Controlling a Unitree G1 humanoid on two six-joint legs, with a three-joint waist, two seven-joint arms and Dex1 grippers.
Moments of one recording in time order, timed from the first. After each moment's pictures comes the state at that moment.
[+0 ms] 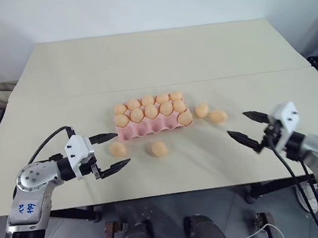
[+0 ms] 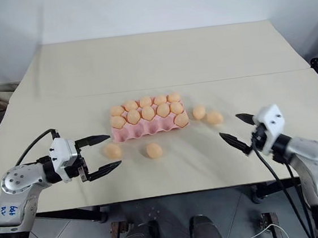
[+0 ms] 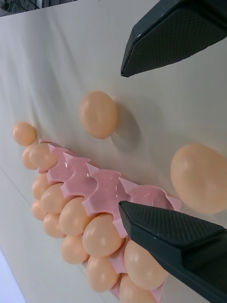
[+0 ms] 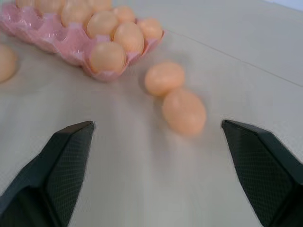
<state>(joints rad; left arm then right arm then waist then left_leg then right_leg) -0.12 0.69 0.16 -0.15 -0.39 0.08 -0.99 -0.22 -0.69 -0.19 -0.07 0.42 0.34 0.82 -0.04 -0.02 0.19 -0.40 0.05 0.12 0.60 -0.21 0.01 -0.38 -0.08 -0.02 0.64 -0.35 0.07</state>
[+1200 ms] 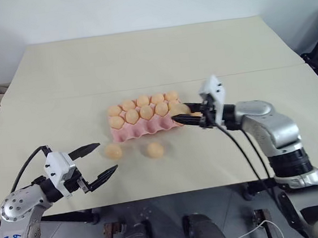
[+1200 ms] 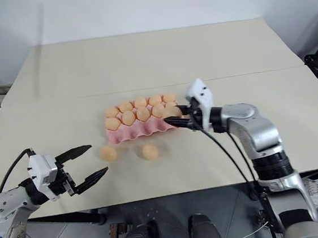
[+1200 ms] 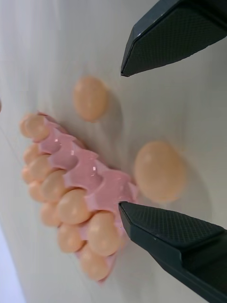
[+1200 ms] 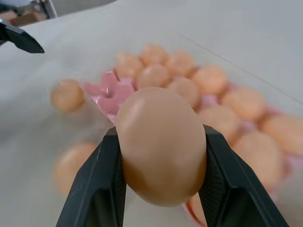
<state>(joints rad) 0.13 0.65 0.31 -0.26 -0.47 0.09 -0.89 -0.71 -0.43 0.15 -0.01 0.36 0.64 0.88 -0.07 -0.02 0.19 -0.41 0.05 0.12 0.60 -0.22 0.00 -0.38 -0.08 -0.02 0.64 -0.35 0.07</state>
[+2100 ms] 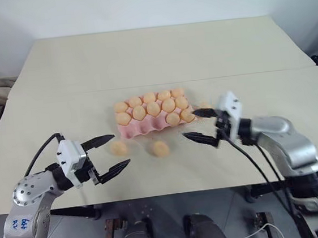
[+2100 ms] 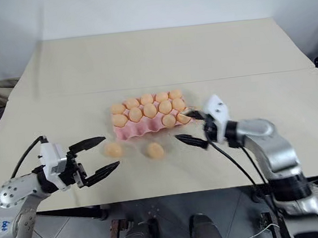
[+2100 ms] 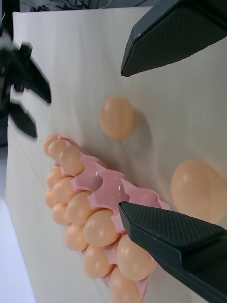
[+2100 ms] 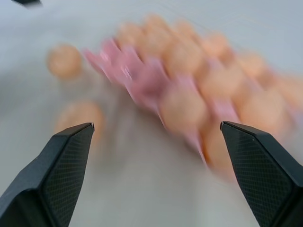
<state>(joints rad) -0.03 0.64 0.22 -0.29 -0.51 0.18 -0.93 -0.32 -0.59 -0.06 -0.19 0.37 0.49 0.92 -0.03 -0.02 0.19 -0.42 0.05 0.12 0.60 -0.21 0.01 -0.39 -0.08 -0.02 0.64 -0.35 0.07</state>
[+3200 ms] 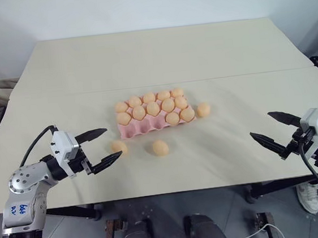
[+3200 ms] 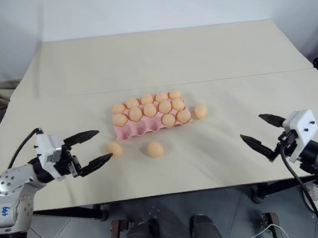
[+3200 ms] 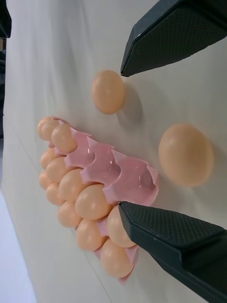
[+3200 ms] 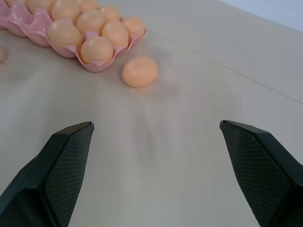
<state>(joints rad) -0.13 0.67 0.24 -0.10 -0.49 0.12 -0.98 0.01 -0.72 -0.42 -0.13 0.46 0.21 0.94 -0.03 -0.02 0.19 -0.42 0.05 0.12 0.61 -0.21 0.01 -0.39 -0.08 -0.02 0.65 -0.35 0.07</state>
